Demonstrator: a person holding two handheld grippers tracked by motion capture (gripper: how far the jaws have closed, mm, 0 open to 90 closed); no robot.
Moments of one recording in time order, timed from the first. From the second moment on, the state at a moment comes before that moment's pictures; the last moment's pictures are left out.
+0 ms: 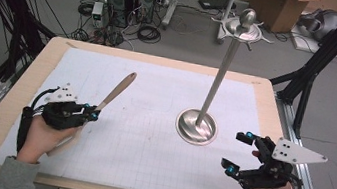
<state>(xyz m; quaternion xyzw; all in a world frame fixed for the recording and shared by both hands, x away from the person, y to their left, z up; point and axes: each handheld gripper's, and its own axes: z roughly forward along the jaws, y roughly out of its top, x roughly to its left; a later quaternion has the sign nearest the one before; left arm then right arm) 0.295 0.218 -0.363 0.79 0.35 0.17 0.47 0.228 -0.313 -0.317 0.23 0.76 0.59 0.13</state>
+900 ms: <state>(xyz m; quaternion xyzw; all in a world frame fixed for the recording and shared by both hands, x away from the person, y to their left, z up) 0.301 0.181 -0.329 0.79 0.33 0.16 0.49 0.228 -0.319 -0.317 0.23 0.76 0.60 0.14</state>
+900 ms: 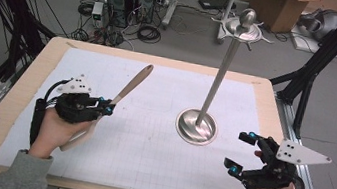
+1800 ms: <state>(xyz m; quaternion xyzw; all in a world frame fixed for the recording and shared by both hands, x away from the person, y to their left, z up) 0.306 0.158 -0.301 0.79 0.32 0.16 0.50 0.228 -0.325 -0.315 0.23 0.75 0.61 0.14</state>
